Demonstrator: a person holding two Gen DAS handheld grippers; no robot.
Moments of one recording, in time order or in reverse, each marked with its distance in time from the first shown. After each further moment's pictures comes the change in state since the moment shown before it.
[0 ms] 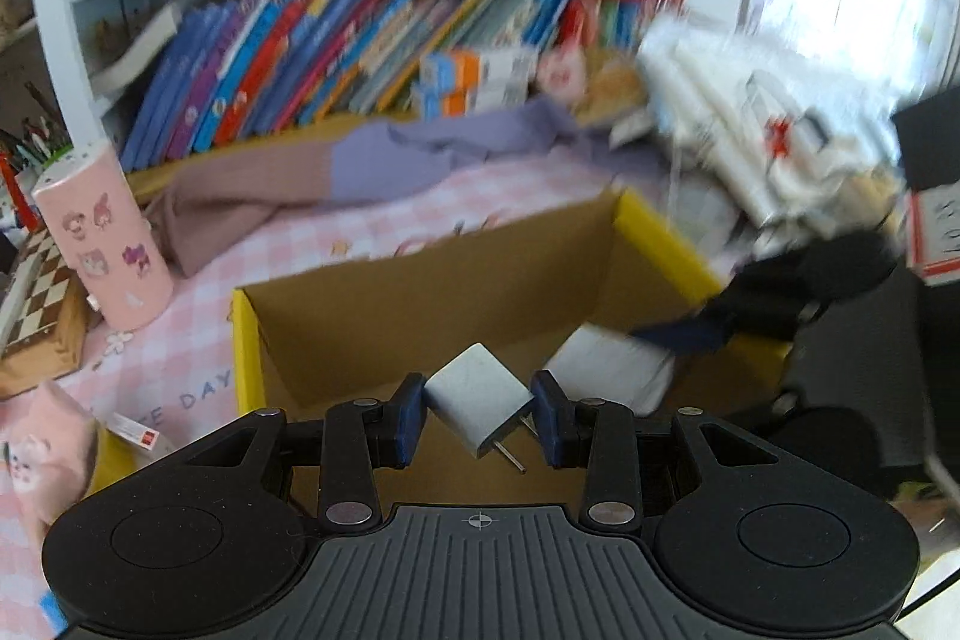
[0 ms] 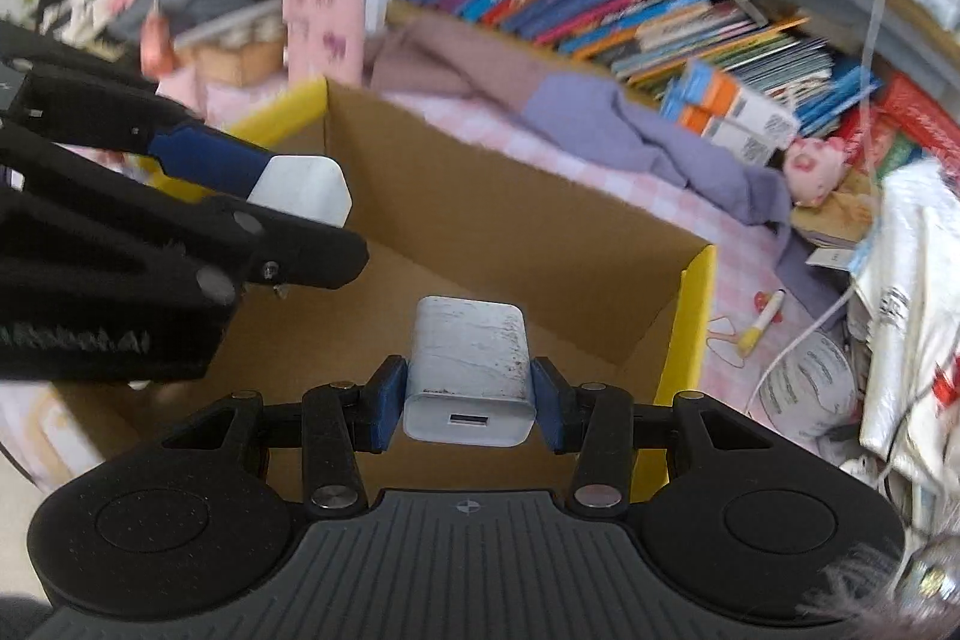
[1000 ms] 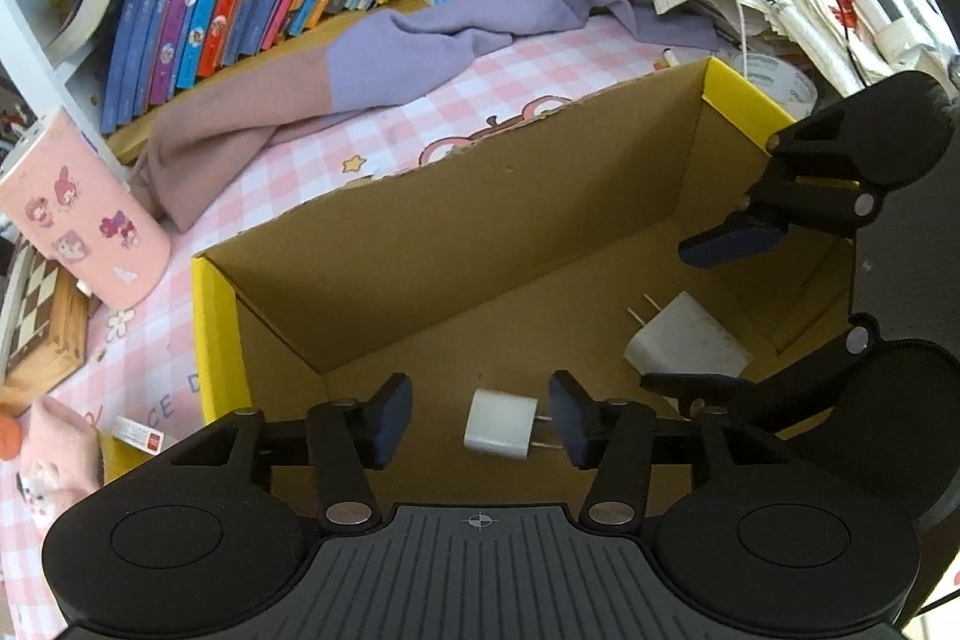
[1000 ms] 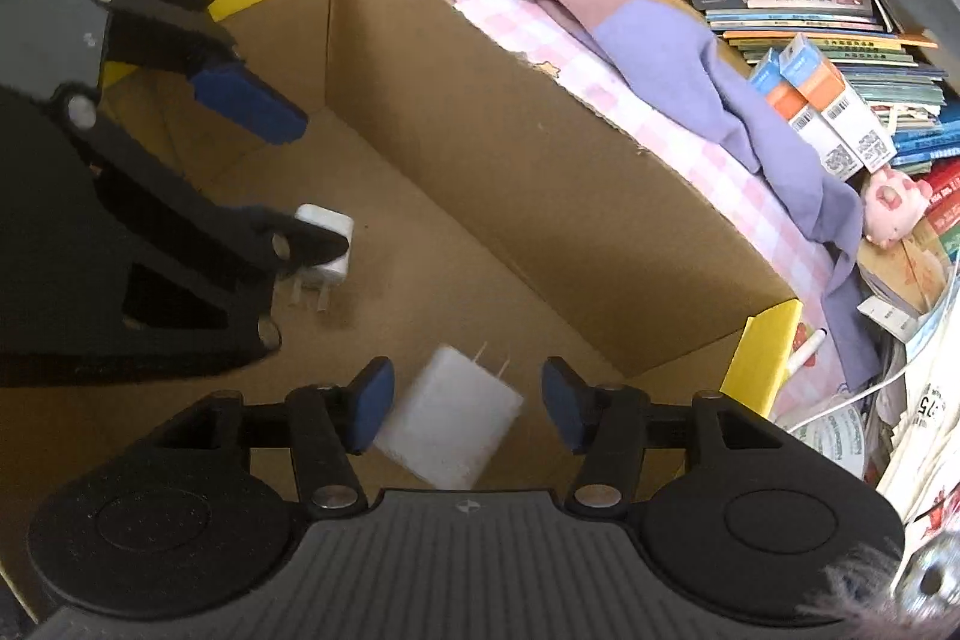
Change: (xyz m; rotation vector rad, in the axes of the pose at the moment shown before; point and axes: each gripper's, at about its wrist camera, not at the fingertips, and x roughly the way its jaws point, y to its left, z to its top) left arm 0.062 0.001 0.006 0.099 0.208 0.073; right arm 0.056 -0.006 0.016 -0.208 0.193 0.052
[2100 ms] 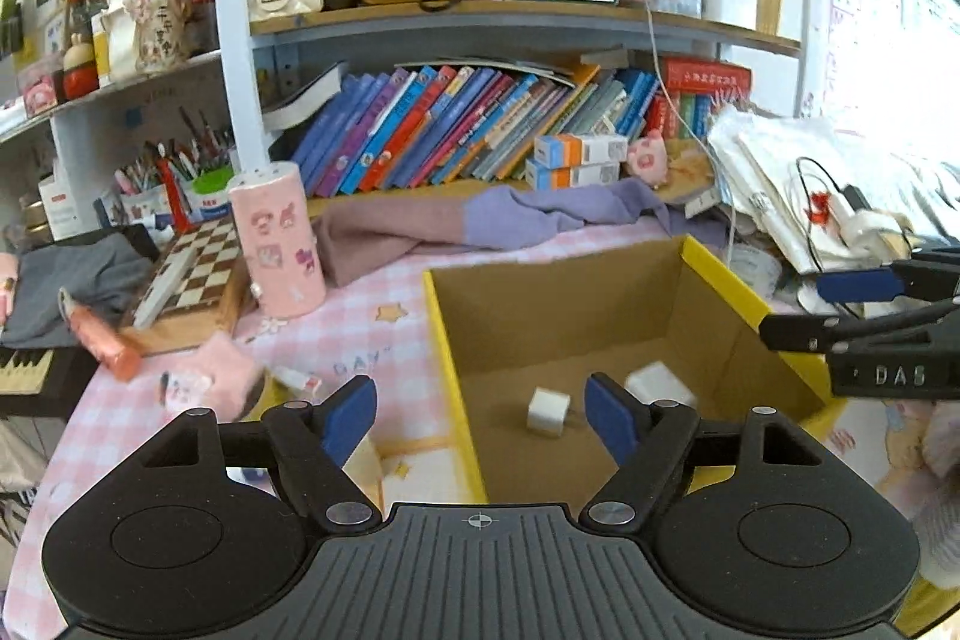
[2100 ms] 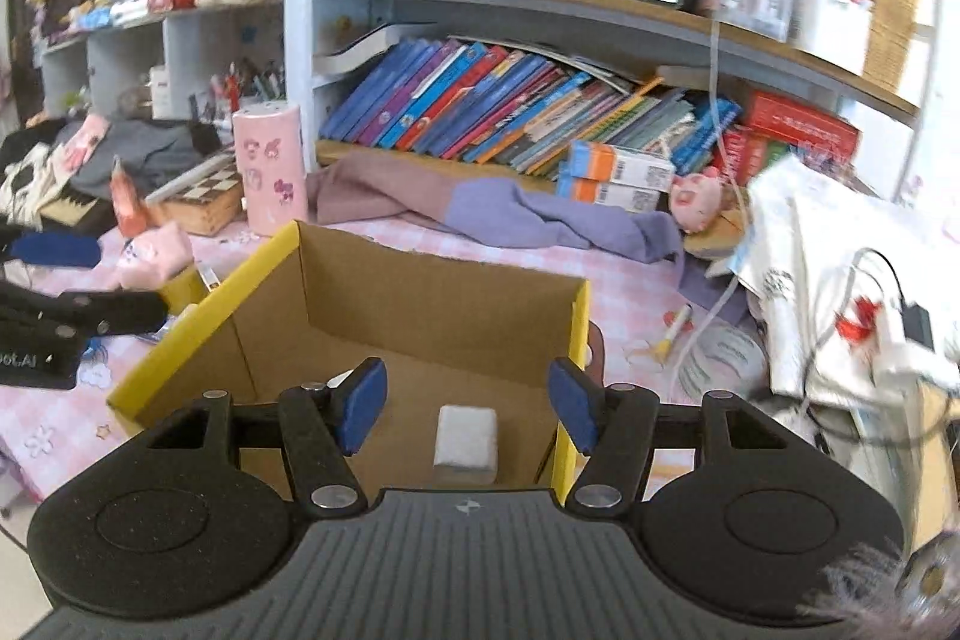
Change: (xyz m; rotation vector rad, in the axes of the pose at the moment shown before) left arm -0.160 0.023 -0.118 -0.218 -0.405 0.084; right arm -0.152 0.041 -0.084 0.476 -0.459 -0.179
